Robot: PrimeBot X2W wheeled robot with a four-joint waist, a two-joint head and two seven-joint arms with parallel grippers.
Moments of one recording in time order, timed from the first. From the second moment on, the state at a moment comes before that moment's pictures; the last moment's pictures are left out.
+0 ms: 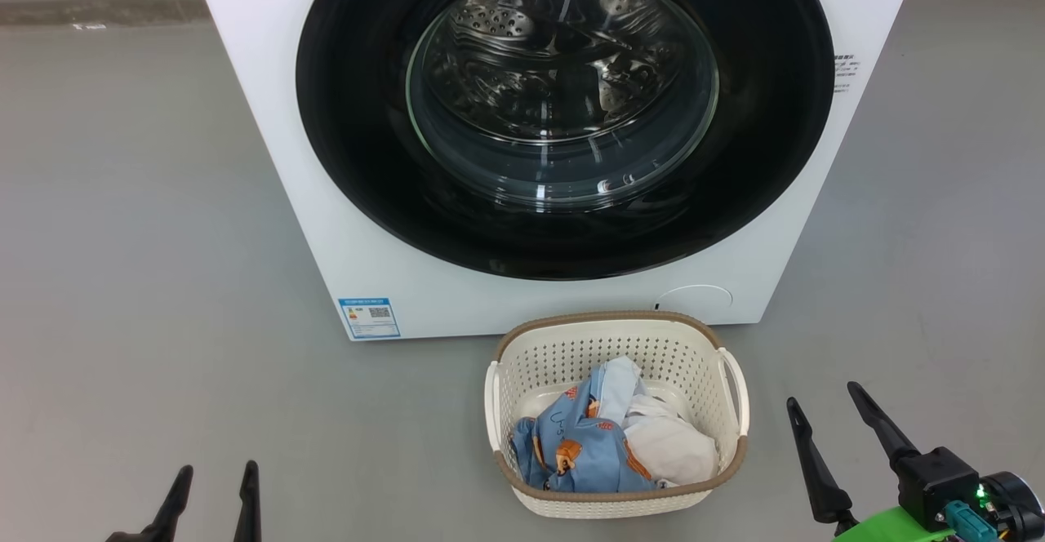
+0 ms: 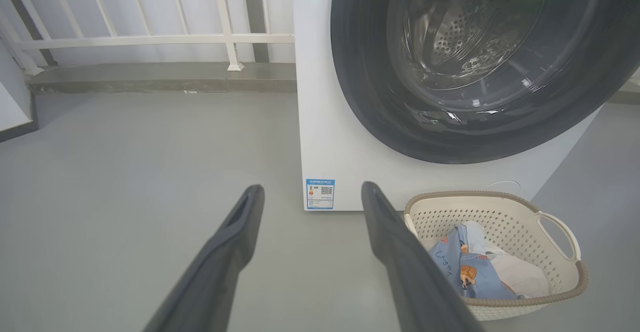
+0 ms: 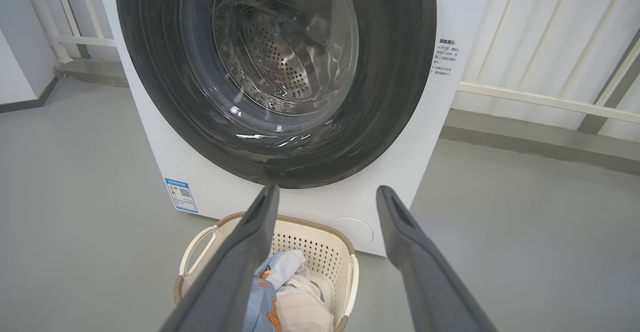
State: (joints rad) left arm 0.06 0.04 0.11 0.25 -0.11 -0.13 -0.25; right arm 0.03 -0.10 -0.04 0.16 0.01 0.13 -0.25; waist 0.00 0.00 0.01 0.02
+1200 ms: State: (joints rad) left arm 0.06 0.04 0.12 0.24 -0.11 -0.13 -0.25; right arm 0.03 -0.10 -0.04 0.16 0.00 0.13 -0.25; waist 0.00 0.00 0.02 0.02
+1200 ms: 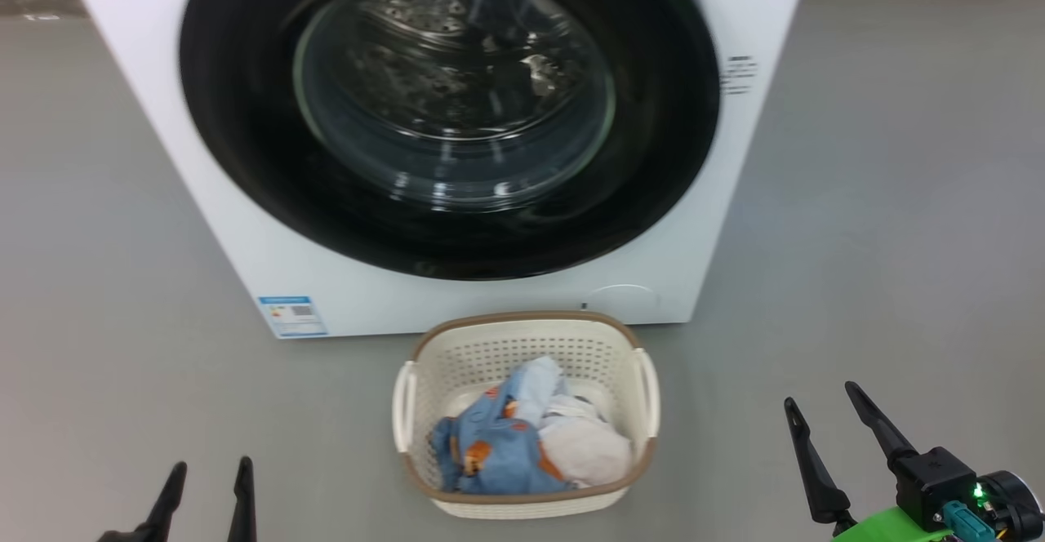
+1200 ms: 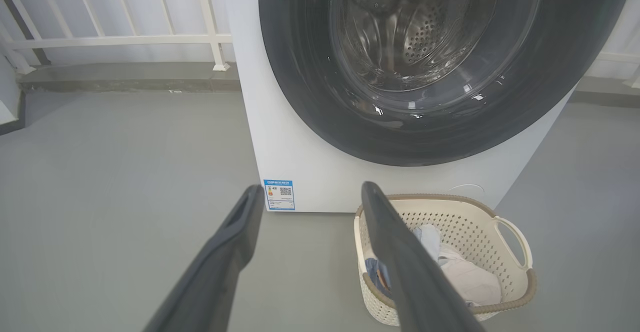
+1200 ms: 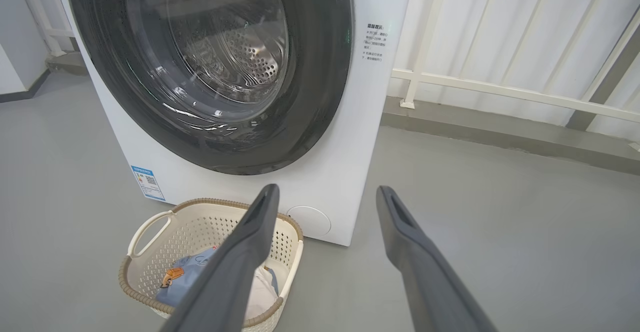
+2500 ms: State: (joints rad) left arm 0.06 0.04 0.13 0.22 -0.16 -0.13 -0.25; right arm 0.03 -0.05 -0.08 0.16 0.52 0.13 -0.25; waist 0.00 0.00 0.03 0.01
